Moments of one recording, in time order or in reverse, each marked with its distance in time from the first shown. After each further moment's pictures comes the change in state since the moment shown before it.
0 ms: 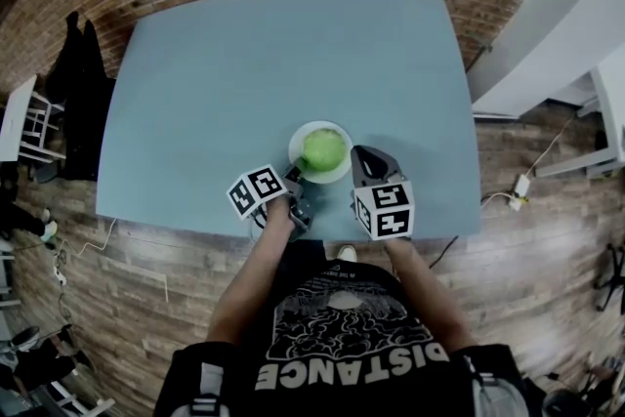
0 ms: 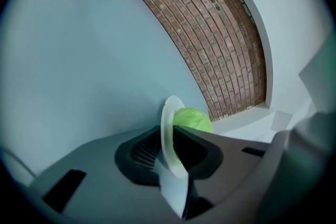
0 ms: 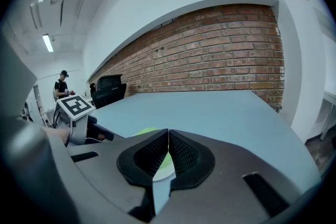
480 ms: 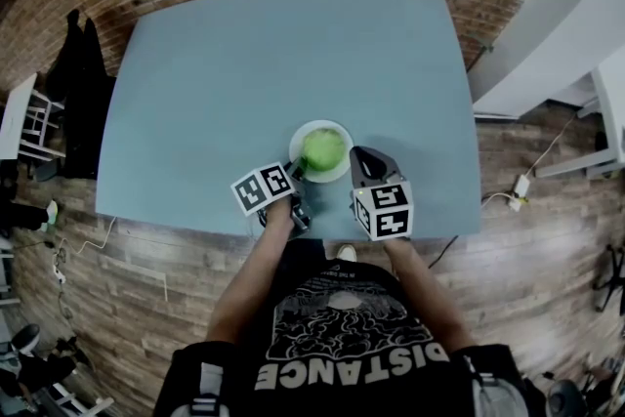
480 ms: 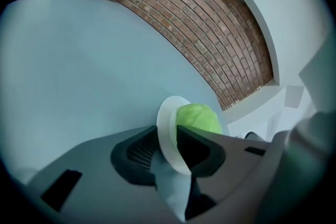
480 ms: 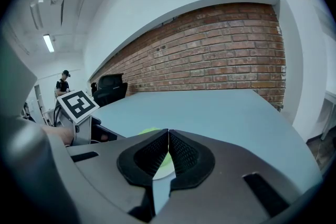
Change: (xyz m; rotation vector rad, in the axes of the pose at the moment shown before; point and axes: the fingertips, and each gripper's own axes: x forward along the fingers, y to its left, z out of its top) left arm -0.003 0.011 0.001 0.195 0.019 0.144; right arm 0.000 0.005 -0.006 -0.002 0.010 0.009
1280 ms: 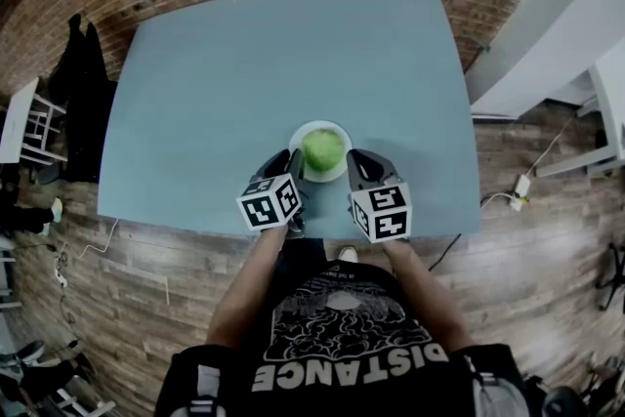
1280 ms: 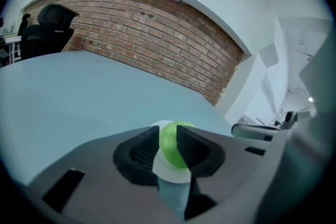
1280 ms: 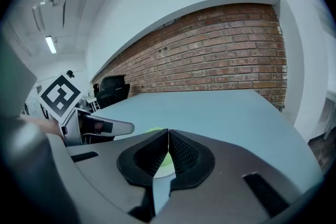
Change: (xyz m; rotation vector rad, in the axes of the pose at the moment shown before) left arm -0.037 -0.049 0.033 0.455 -0.209 -0.005; right arm -0.007 0.006 0.002 0.001 -0.011 0.022
